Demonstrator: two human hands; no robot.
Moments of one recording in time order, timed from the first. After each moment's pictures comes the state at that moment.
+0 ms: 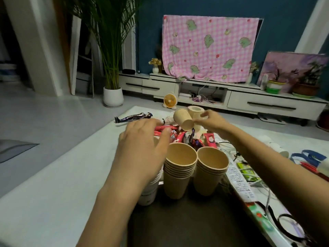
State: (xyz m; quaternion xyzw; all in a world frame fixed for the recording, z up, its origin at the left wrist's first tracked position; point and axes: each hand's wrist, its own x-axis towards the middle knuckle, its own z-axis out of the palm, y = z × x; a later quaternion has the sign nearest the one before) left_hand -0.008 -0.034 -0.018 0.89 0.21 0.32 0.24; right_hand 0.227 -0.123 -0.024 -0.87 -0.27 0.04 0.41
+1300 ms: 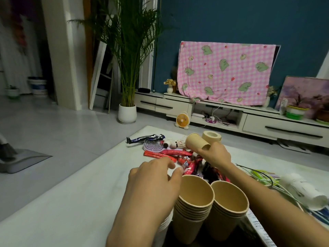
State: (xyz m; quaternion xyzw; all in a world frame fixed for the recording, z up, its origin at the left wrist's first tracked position) left_hand 0.006 -0.025 -0.019 0.89 0.26 0.23 0.30; right_hand 0.290 -0.070 -0.081 -0.94 -0.22 -0.10 0.25
